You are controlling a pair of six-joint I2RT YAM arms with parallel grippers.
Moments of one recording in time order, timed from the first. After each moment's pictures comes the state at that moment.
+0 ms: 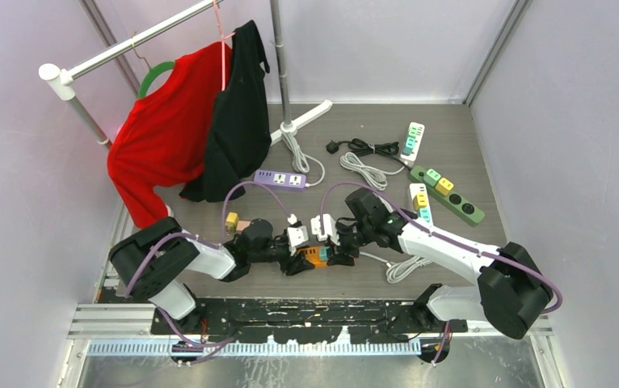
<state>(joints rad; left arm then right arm) -0.87 1.58 0.33 0.82 0.46 0.13 0.72 1.25 0.68 -0.36 -0.66 -0.73</state>
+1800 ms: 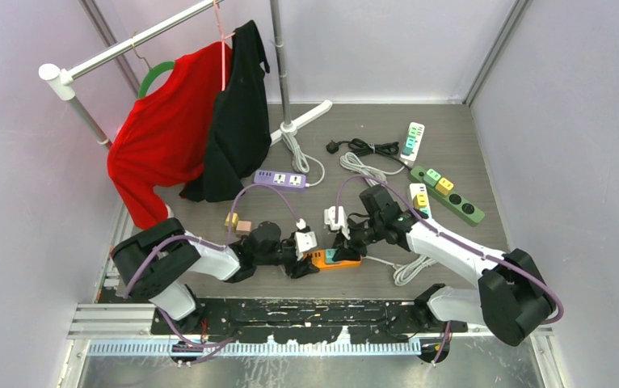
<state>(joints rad) -0.94 1.58 0.37 0.75 0.42 0.17 0.60 1.22 0.64 -0.35 -0.77 -0.66</state>
